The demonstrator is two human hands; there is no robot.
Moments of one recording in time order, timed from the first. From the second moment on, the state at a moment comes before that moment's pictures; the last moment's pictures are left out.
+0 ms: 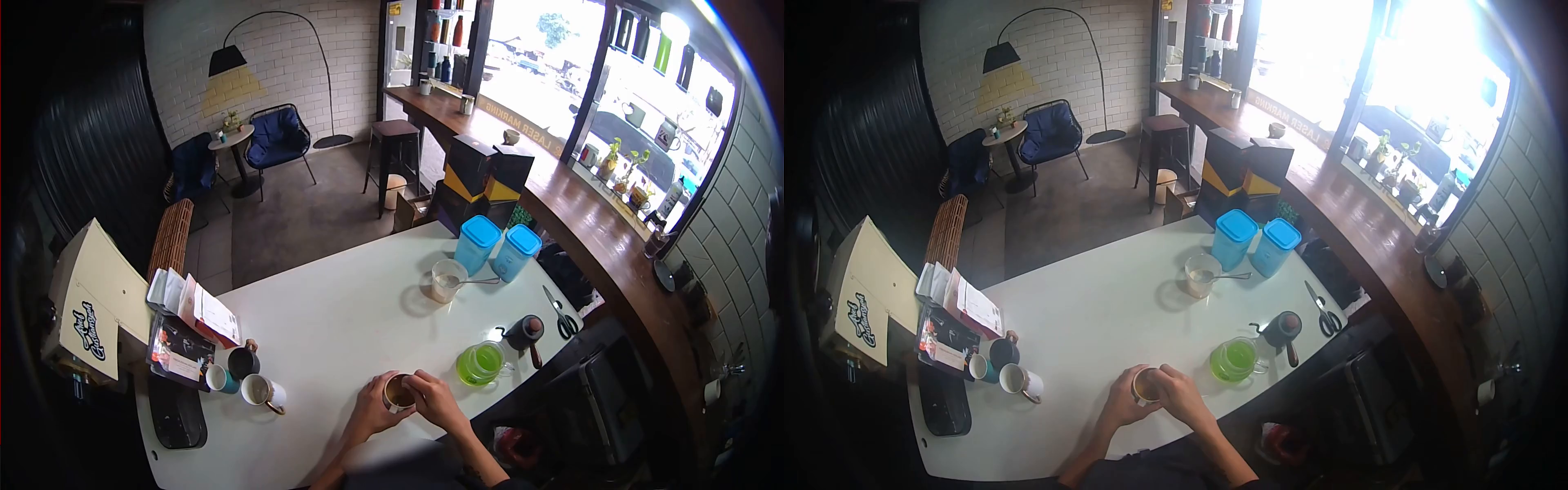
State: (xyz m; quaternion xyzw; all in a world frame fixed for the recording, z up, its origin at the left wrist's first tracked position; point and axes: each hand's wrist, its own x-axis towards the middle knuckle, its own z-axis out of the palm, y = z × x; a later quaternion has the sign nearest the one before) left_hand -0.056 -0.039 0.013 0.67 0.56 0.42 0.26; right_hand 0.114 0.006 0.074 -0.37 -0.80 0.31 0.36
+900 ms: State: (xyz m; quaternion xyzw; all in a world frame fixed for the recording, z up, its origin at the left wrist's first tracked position) left_hand -0.057 -0.039 0.013 0.66 0.57 0.41 0.27; right_hand 0.113 0.006 0.074 -0.36 -0.80 0.33 0.35
